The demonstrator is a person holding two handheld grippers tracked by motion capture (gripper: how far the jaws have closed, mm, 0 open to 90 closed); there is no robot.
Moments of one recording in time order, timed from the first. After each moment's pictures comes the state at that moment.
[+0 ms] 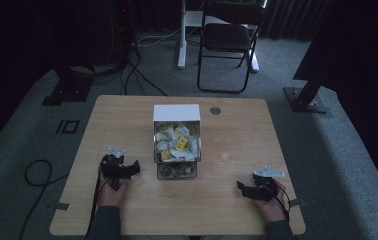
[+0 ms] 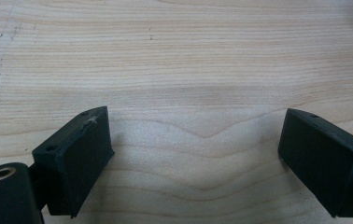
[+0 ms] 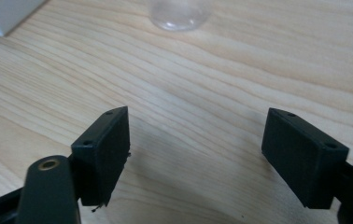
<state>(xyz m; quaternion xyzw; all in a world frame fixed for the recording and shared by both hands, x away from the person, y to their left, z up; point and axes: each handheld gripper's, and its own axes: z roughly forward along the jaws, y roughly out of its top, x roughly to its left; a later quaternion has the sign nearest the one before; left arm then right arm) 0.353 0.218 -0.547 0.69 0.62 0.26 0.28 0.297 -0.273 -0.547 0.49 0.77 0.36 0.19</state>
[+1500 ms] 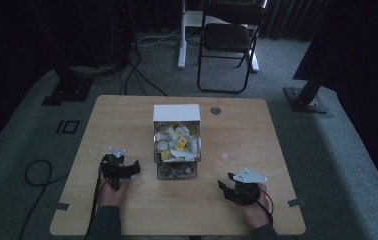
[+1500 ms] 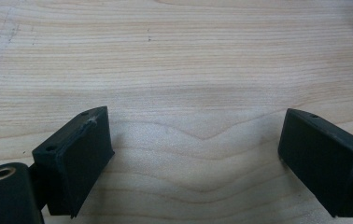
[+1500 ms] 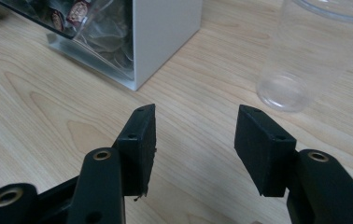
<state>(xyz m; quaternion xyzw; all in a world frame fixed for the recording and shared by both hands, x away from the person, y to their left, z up) 0.353 0.217 -0.547 0.69 0.62 0.26 0.28 0.271 -0.203 -0.509 0.41 0.79 0.41 0.20</state>
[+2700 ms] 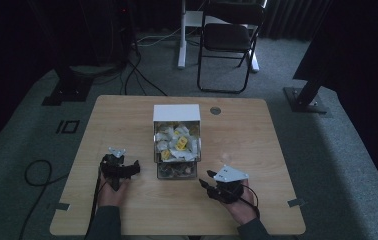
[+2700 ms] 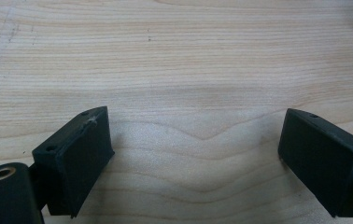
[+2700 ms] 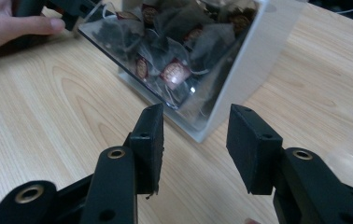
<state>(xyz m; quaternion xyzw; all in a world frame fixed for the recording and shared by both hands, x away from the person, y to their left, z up) 0.353 0.217 -0.547 0.69 0.62 0.26 0.28 0.271 -0.152 -0.483 0.31 0.82 0.43 0.19</state>
